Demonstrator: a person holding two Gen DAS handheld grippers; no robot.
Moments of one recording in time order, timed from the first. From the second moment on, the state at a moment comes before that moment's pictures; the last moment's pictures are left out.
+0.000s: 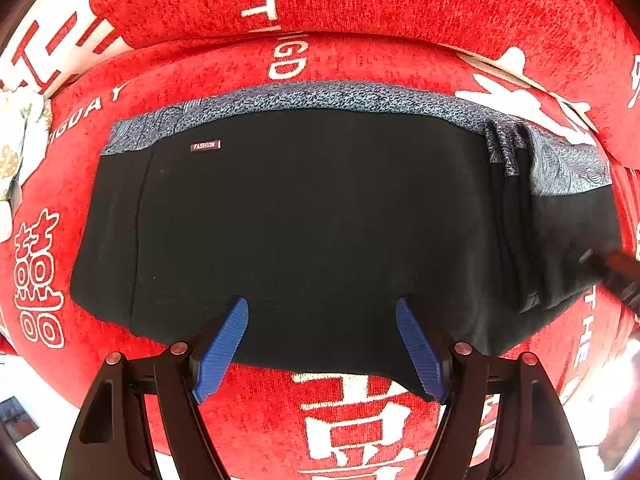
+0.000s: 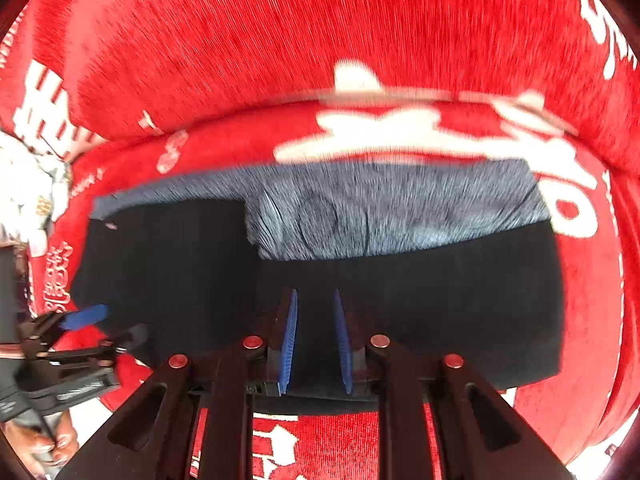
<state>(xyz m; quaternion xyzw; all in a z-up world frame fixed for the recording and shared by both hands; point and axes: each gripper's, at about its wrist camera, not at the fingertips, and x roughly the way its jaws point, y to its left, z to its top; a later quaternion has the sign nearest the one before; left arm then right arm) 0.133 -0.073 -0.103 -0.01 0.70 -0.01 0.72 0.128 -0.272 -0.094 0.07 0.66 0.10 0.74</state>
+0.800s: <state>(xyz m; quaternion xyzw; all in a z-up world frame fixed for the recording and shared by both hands) 0.115 -0.020 -0.096 -0.06 0.69 0.00 0.72 0.091 -0.202 -0.072 0.00 0.67 0.14 0.73</state>
